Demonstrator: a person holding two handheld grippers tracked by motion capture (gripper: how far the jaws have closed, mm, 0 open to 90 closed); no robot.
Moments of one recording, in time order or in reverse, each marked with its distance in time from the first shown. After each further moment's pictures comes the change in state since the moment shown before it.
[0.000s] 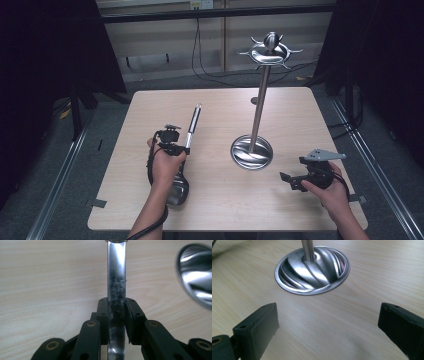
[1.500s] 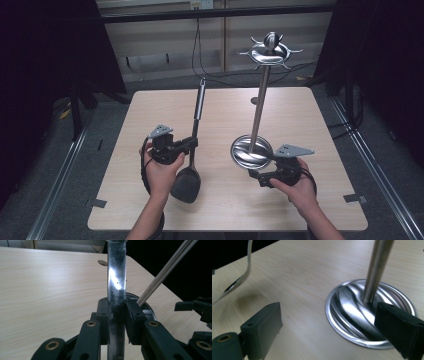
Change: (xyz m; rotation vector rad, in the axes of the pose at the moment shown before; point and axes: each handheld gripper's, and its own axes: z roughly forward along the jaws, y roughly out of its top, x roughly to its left) left arm -0.022 -0.019 -0.048 -0.397 -0.296 0.096; right arm 0.069 0.043 0.035 -0.099 0.137 -0.013
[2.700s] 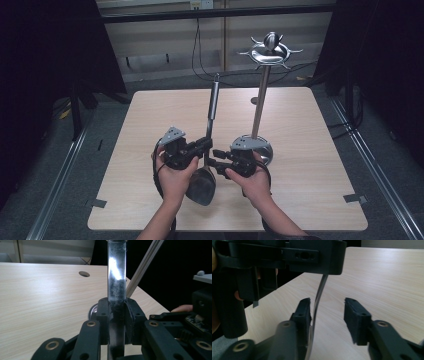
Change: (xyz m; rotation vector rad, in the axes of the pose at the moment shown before) left arm -0.041 -0.001 0.006 -0.080 -0.071 0.021; right arm 0.080 0.051 0.068 -0.106 0.190 0.060
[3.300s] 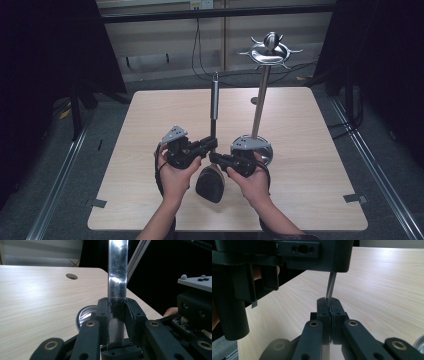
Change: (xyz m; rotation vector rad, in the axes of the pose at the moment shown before) left arm -0.001 0.001 0.006 -0.021 -0.093 0.002; right arm -0.001 -0.001 -0.004 -0.001 -0.014 -0.003
